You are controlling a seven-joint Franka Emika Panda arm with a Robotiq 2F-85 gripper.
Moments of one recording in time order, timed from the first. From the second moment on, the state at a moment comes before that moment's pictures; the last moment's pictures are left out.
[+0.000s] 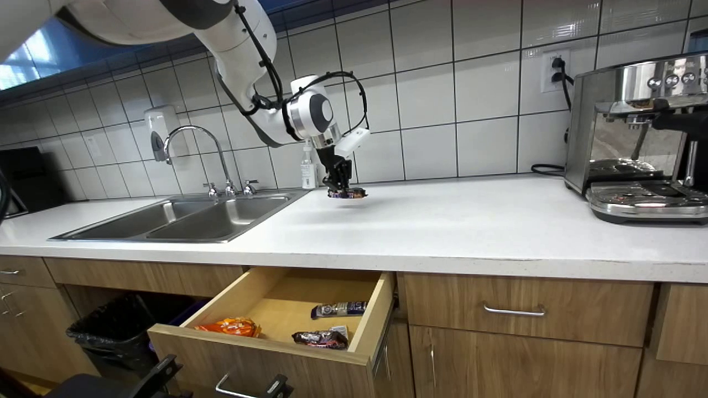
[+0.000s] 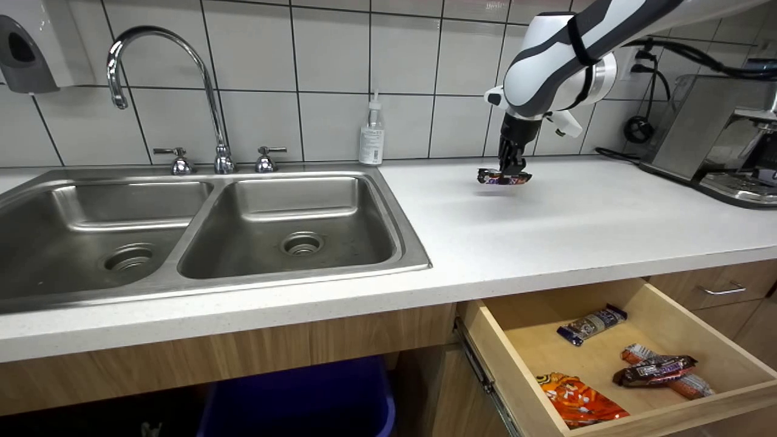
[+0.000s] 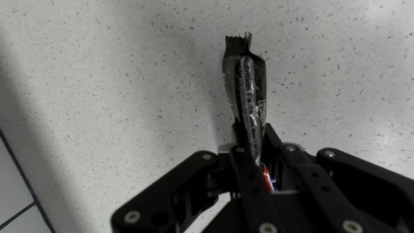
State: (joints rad) arm -0.05 0.83 0.06 -1.38 -0.22 2.48 -1.23
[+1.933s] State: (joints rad) arm 0.02 0.42 0.00 -2.06 -0.36 2.75 -0.68
